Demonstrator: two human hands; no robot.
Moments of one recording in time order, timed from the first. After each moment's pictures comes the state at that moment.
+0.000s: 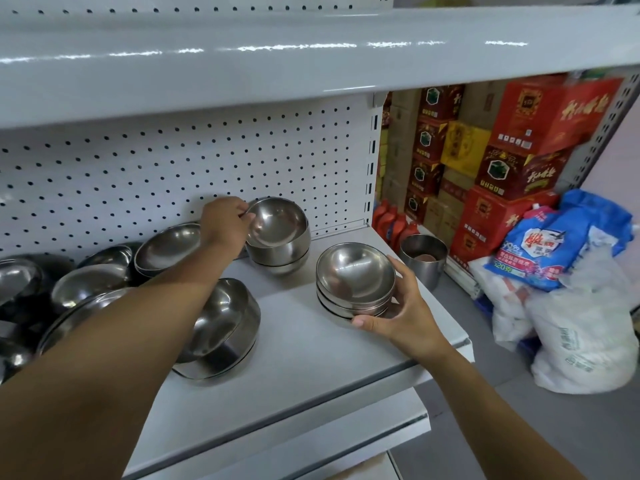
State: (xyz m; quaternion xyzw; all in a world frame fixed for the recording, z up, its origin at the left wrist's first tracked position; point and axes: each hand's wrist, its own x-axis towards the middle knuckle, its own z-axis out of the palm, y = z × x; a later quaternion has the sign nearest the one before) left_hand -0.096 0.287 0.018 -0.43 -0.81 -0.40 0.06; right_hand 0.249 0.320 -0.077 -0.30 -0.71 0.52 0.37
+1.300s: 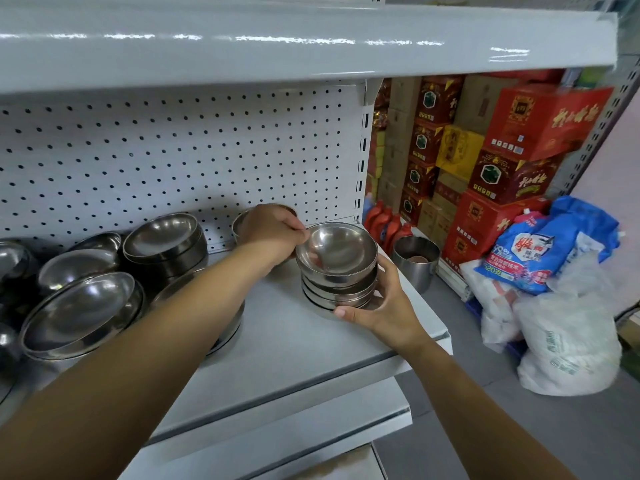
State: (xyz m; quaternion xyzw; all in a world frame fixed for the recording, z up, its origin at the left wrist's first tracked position) left_hand 0.039 0.256 0.051 -0.40 -0.77 -0.47 -0.17; right_hand 0.251 0.321 -0.076 -0.30 -0.73 0.50 0.36
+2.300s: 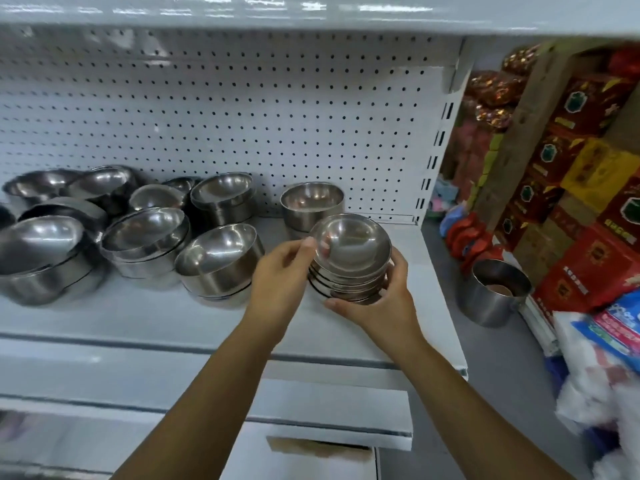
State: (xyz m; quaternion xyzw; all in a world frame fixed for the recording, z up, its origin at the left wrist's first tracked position) left_hand 0.130 0.194 -0.003 -0.18 -0.70 -0.67 -0.16; right_hand 0.234 0.331 -0.068 -0.21 -0.75 0.55 0.30
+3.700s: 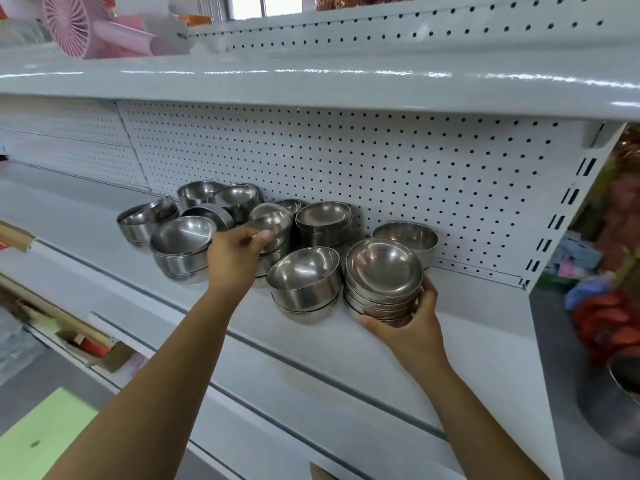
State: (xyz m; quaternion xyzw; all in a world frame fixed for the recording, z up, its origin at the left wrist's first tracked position) left_hand 0.022 0.073 0.024 -0.10 -0.83 -0.51 0.20; right_hand 0.162 0.323 -0.071 -0.13 -0.75 0.60 0.23
